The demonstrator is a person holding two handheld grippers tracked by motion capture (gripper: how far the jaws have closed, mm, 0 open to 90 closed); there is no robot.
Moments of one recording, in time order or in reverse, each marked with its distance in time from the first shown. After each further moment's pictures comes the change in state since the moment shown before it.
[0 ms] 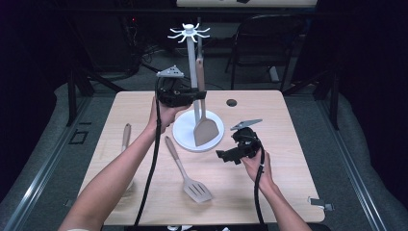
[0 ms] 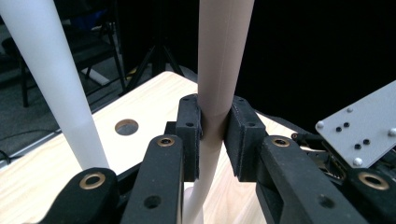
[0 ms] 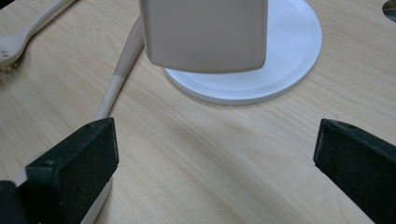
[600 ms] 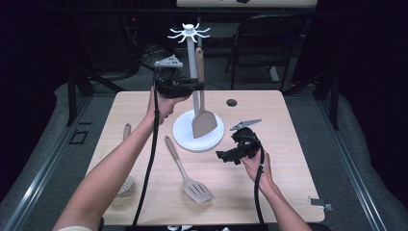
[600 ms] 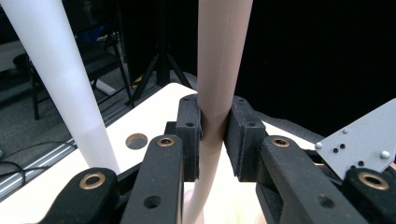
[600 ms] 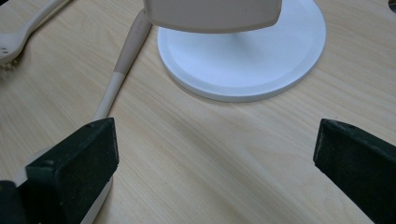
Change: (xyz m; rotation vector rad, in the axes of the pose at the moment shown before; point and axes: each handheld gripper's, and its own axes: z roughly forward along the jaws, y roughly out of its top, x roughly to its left) left arm 0.003 0.024 -0.008 -0.010 0.007 0.042; right arm 0.000 0.000 0.002 0.007 0.009 0.002
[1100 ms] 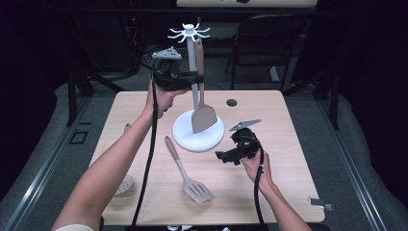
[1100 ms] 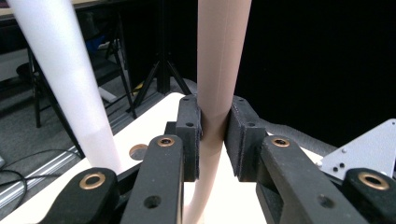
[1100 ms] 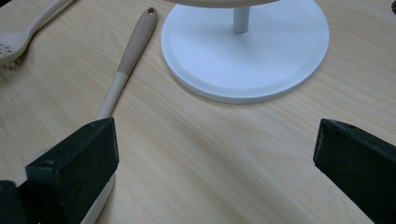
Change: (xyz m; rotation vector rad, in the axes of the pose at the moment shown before) left arm 0.007 0.014 -0.005 -0.027 -0.003 -0.009; right arm 0.003 0.000 0.000 -0.001 0.002 -0.008
